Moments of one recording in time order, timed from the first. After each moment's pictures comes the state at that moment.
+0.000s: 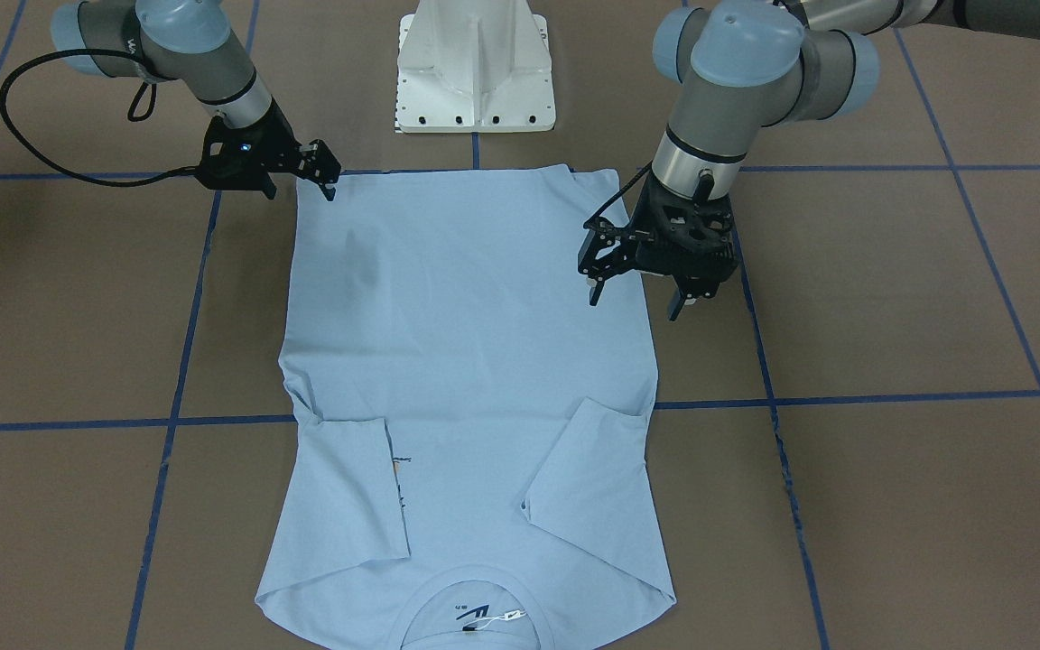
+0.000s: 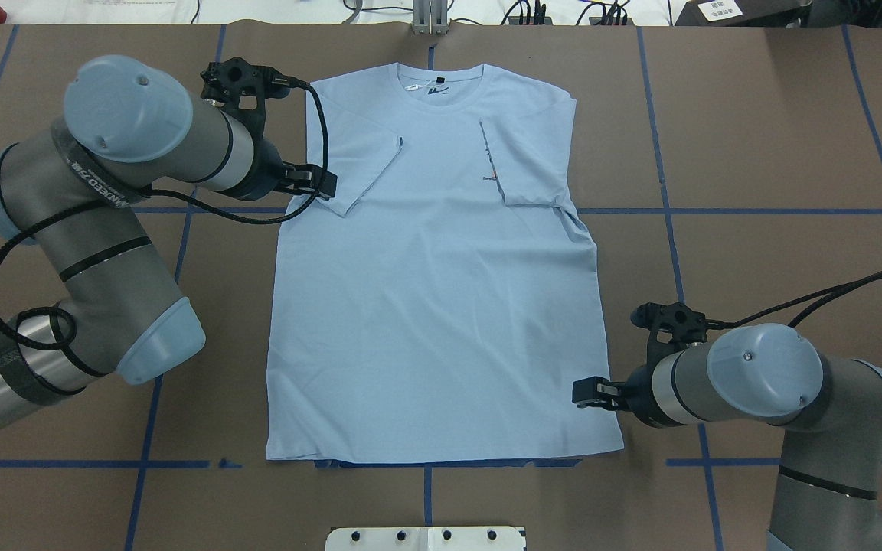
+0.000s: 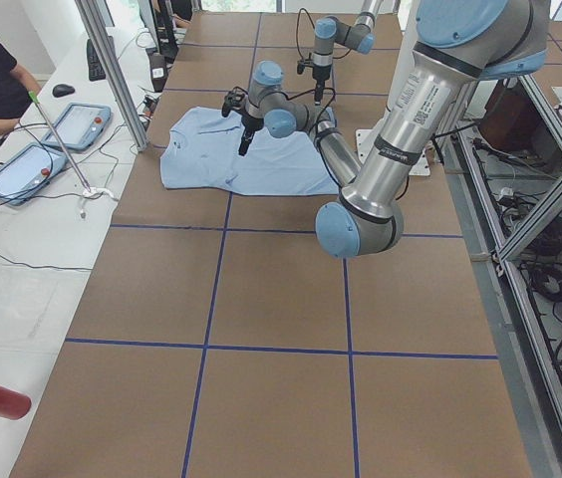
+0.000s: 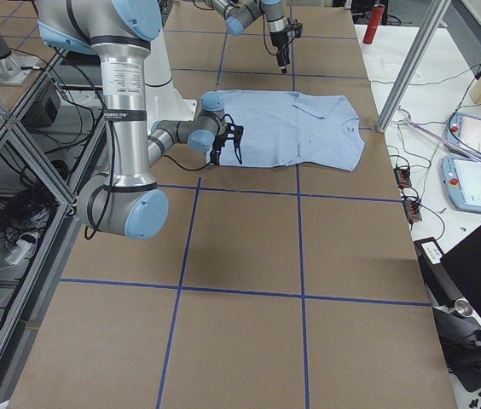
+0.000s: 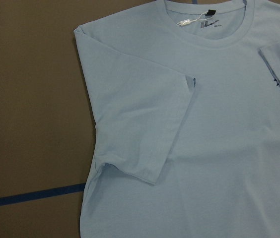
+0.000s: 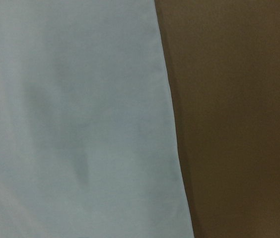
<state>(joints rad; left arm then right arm) -0.72 -2.12 -1.80 -1.78 -1.84 -0.98 0.34 -1.52 2.02 -1.18 1.82 1.52</state>
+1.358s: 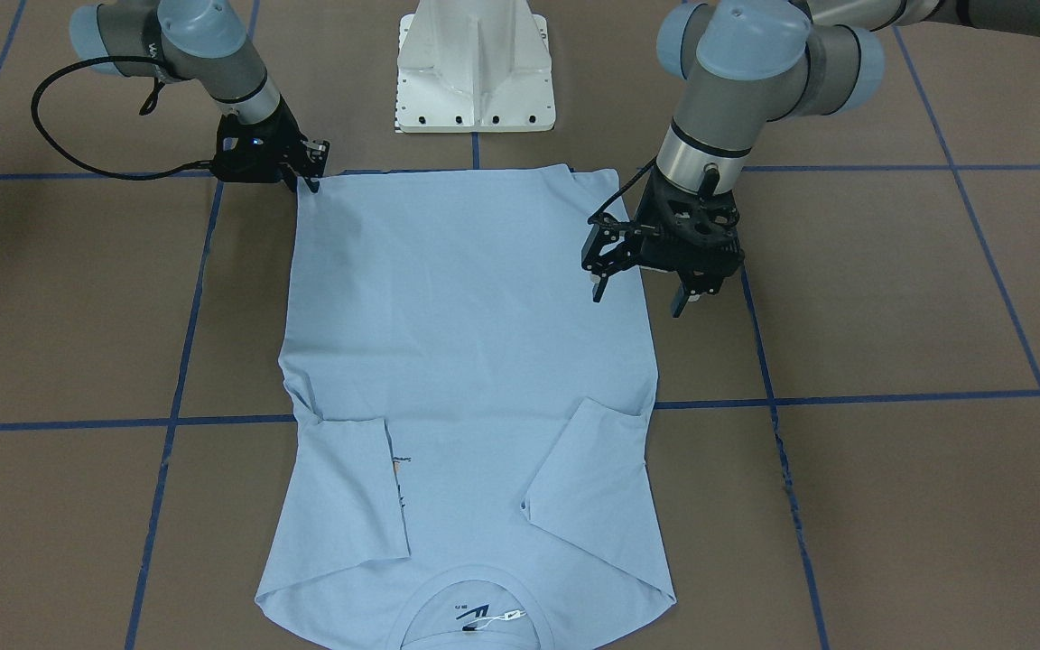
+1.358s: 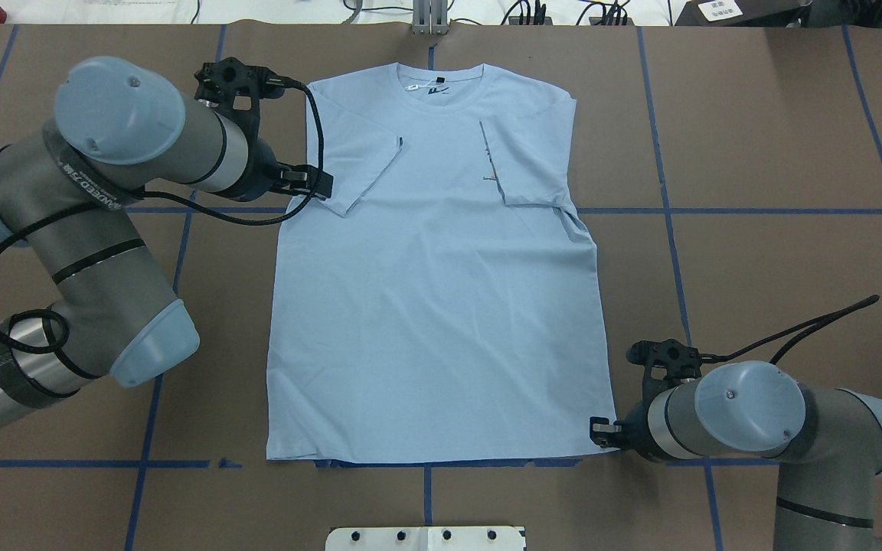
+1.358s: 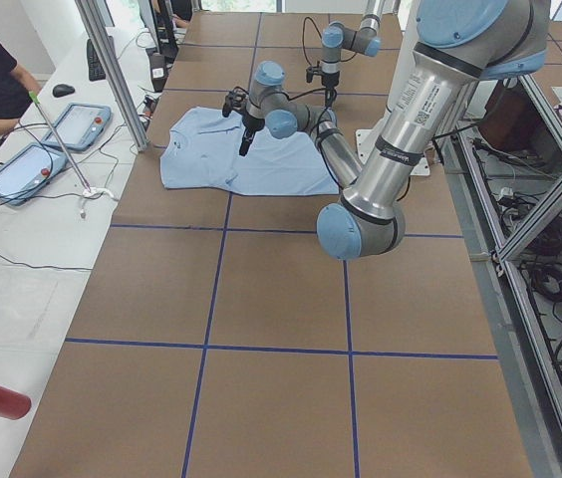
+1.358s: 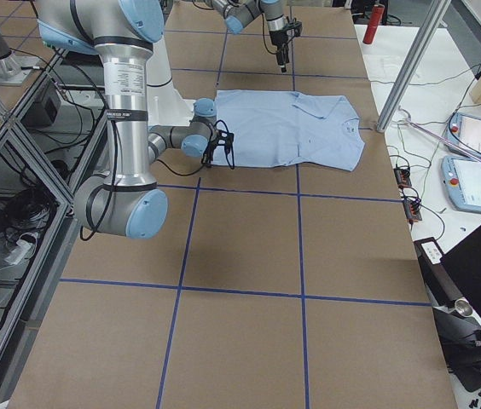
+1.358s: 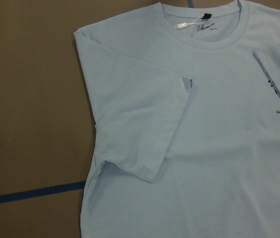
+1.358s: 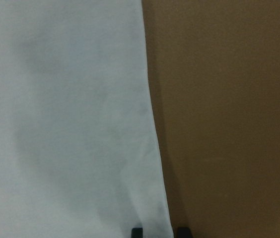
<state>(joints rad) -0.72 -2.11 -1.81 -1.78 -1.84 -0.98 0.28 -1.54 1.99 -1.18 1.82 1.52</state>
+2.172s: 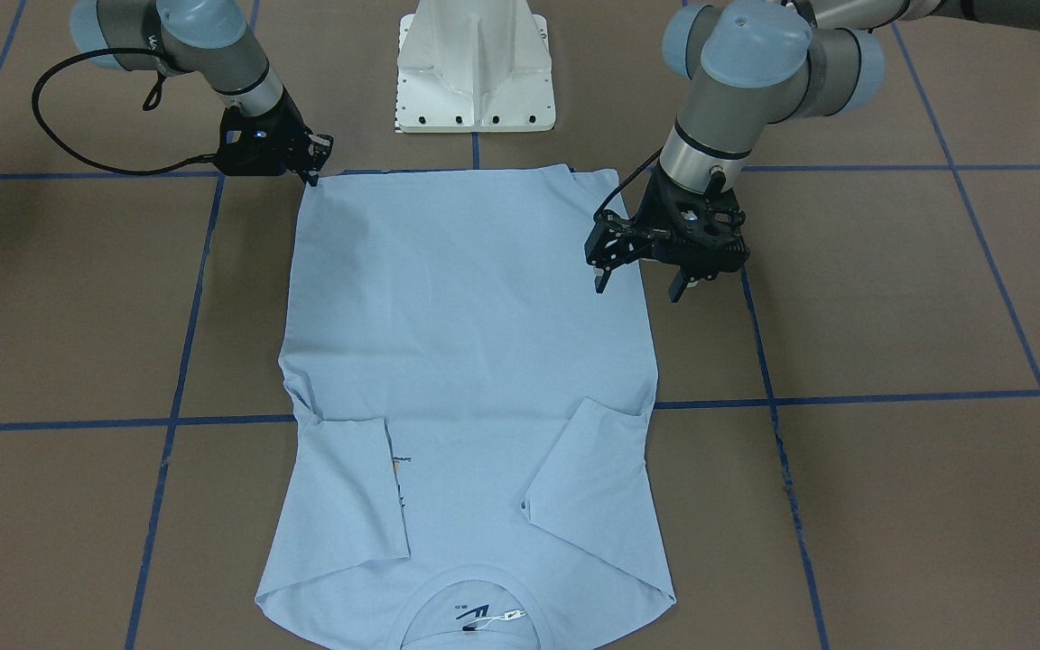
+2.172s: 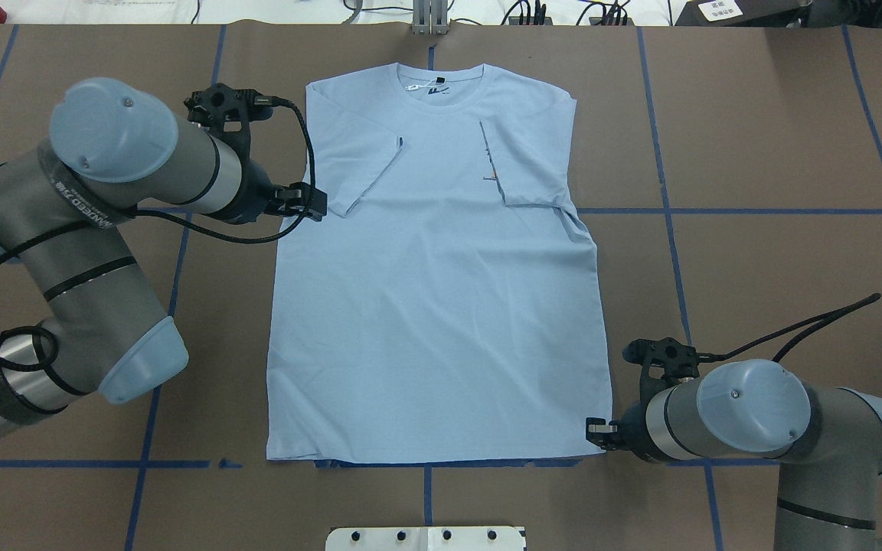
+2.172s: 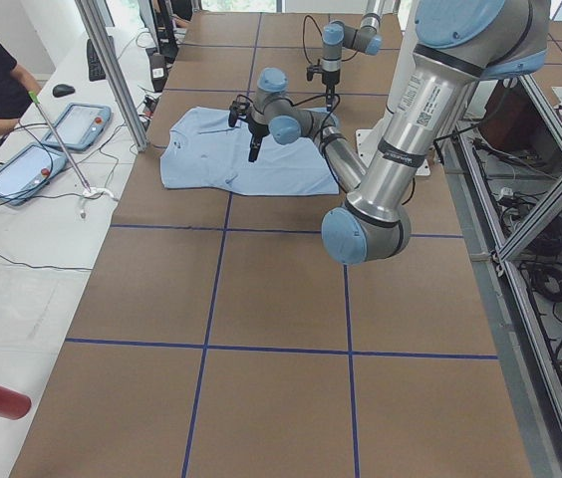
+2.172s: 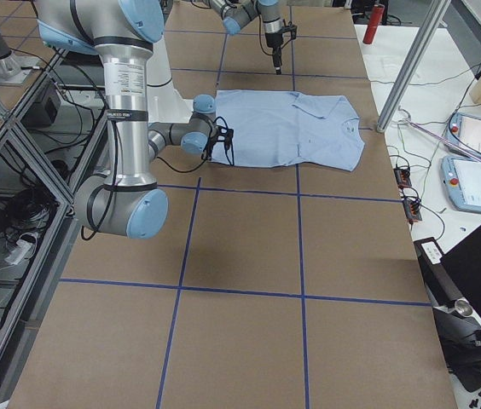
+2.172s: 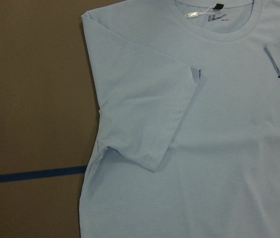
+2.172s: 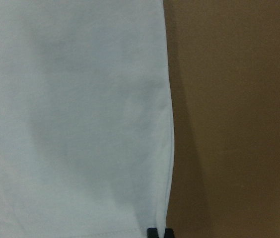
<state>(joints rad) -0.68 -2.04 -1.85 -1.80 -1.90 -1.15 0.28 -1.53 2.02 -1.18 1.83 1.53</state>
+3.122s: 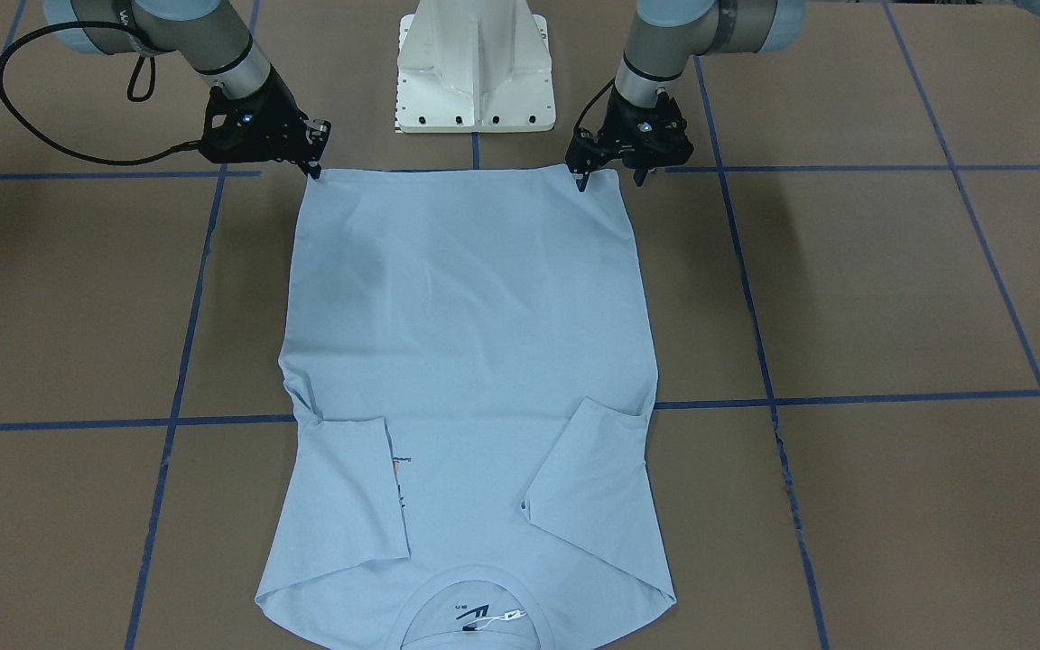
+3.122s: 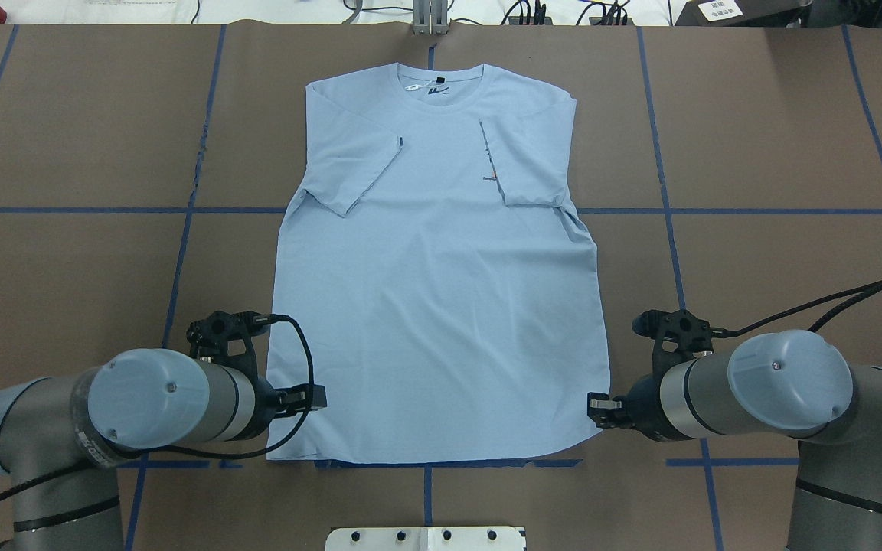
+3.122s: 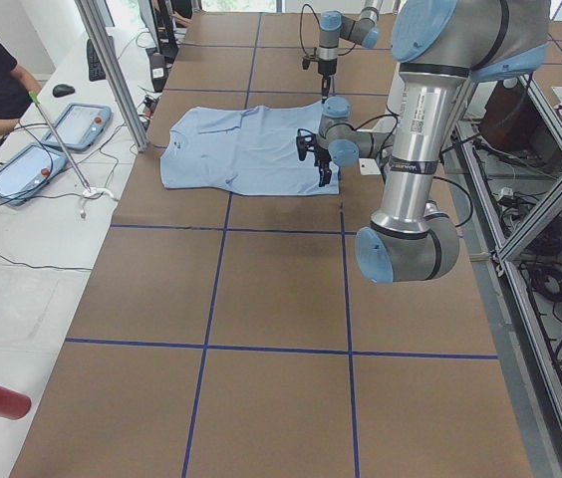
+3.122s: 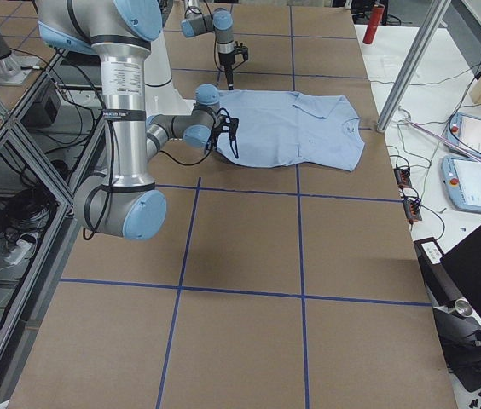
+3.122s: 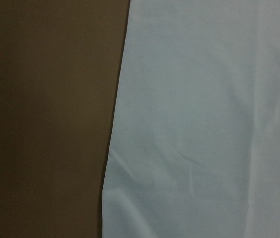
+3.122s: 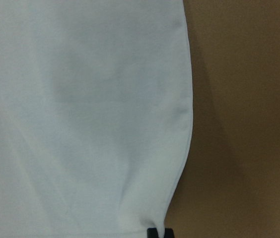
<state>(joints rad) -0.27 -1.82 -2.02 -1.74 -1.69 -1.56 0.34 -1.53 2.09 -1.17 1.86 1.53</state>
